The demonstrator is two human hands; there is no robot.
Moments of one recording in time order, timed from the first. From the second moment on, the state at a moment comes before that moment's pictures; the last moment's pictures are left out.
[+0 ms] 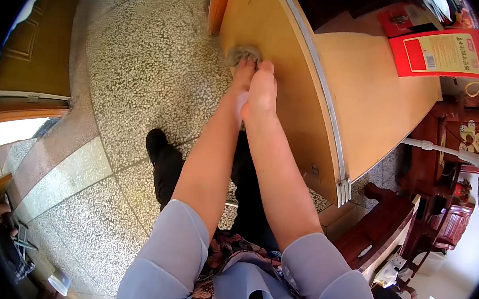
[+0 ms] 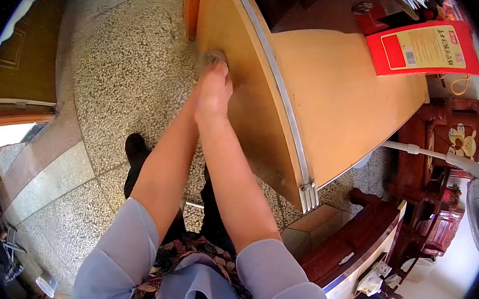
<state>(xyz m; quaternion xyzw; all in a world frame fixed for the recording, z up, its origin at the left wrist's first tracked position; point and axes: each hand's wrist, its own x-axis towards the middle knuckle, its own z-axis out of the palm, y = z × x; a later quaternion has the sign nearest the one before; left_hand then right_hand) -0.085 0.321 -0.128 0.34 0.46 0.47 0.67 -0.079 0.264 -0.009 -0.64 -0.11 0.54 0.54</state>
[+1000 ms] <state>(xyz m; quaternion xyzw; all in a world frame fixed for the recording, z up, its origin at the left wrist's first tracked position) -0.086 0.409 -0.033 0.49 0.42 0.64 0.41 -0.094 0.266 0.021 -0.58 -0.34 0.44 0.59</state>
